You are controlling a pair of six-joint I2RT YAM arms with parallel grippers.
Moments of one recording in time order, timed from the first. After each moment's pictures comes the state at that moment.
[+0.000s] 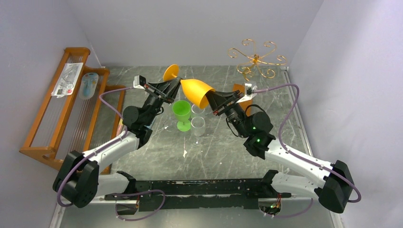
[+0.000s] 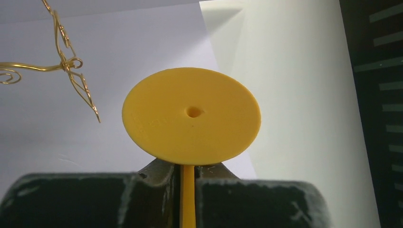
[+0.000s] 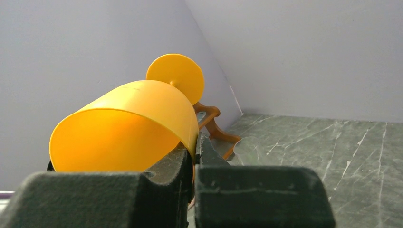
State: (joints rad) left arm -0.52 1.23 0.62 1.17 0.10 -1.76; right arm 0.86 1.04 0.71 0.75 0.17 0.46
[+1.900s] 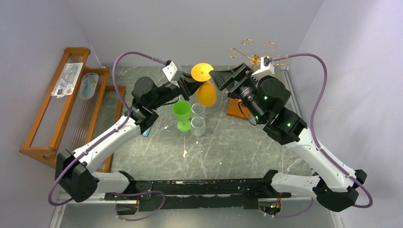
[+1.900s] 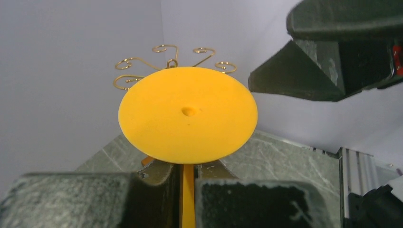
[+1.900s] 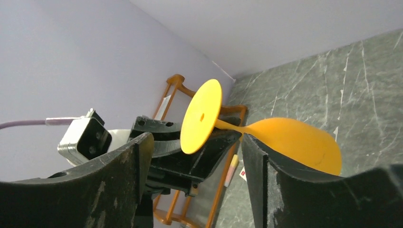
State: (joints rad) left arm -0.67 1.29 1.11 0.46 0.42 -0.14; right arm 0.84 1.06 1.37 -0.25 0.35 0.83
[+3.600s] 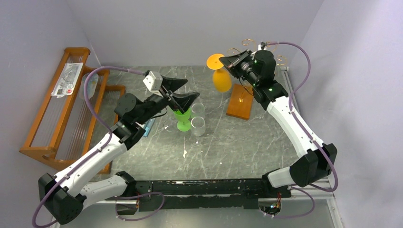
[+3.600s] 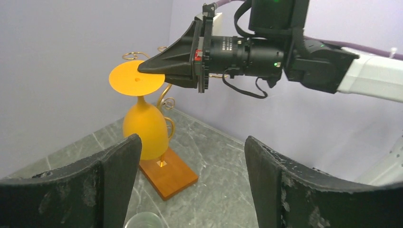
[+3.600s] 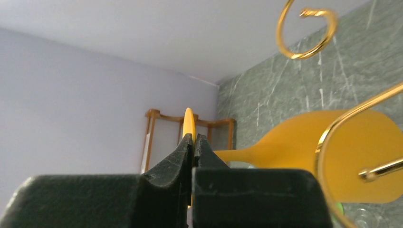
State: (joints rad) left arm -0.67 1.04 0.92 0.45 0.30 -0.26; right arm 0.38 1.40 1.40 -0.11 -0.10 1.08
